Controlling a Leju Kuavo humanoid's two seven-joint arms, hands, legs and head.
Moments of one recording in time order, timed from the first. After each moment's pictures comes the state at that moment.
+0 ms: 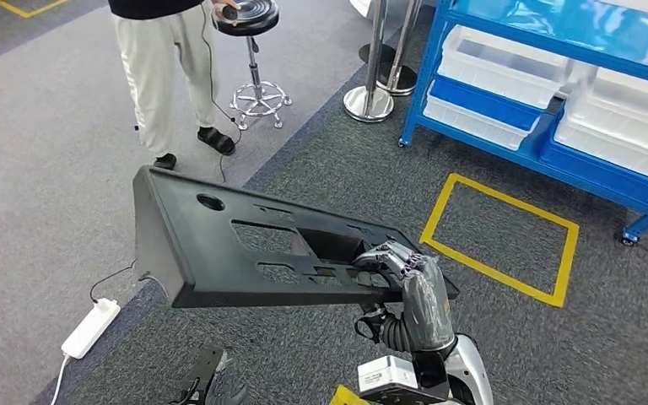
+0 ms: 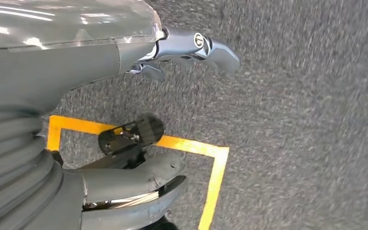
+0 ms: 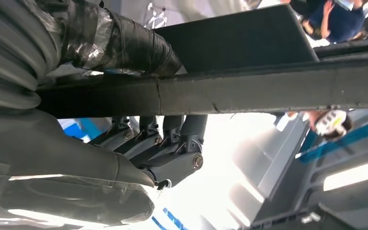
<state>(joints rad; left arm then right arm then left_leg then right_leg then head) -0.15 -0.10 -0.25 -0.37 0.02 0.06 -0.31 -0.12 -0.14 0.61 -1.86 0.65 -0.36 -0.19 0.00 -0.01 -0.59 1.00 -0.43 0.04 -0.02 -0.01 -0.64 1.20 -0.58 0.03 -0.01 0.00</state>
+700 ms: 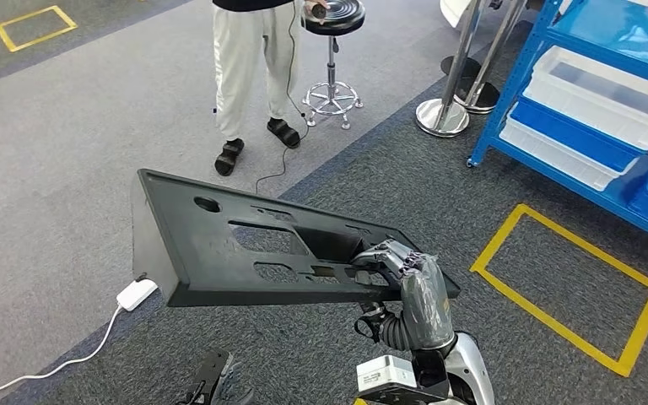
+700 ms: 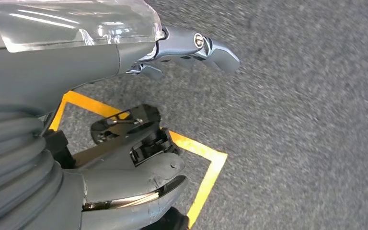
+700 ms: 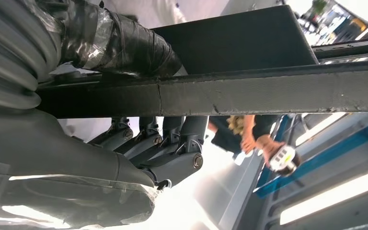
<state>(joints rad) -0.15 -0.10 -0.25 -0.37 0.02 0.05 -0.31 -0.13 -0.14 0.61 -1.87 0.67 -0.35 -0.19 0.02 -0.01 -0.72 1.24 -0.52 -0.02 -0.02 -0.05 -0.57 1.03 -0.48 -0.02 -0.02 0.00</state>
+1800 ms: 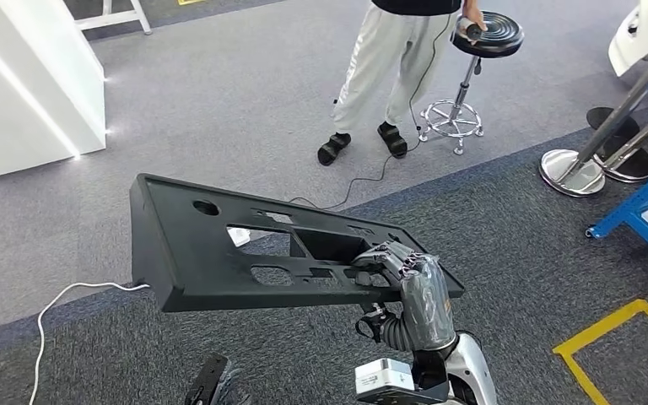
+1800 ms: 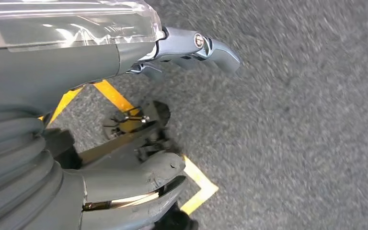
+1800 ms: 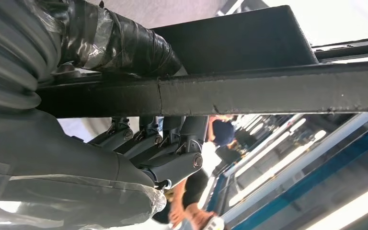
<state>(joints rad) -0.13 -0.11 -0.25 -0.36 0.02 0.06 -0.30 -0.13 -0.15 0.61 -1.88 0.70 -0.35 -0.18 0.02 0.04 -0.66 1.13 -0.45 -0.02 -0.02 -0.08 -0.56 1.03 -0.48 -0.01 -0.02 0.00</state>
